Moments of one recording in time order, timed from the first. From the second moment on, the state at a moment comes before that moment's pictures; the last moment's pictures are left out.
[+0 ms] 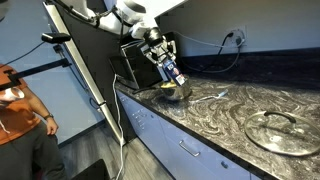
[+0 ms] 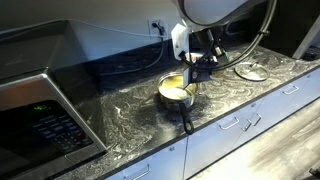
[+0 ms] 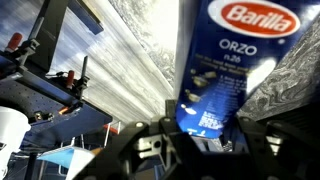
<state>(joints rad) 0.33 0.43 0.05 -1.48 -0.50 1.56 2.54</state>
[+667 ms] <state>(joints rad) 0.37 0.50 0.05 -1.39 -0.56 1.47 2.58</state>
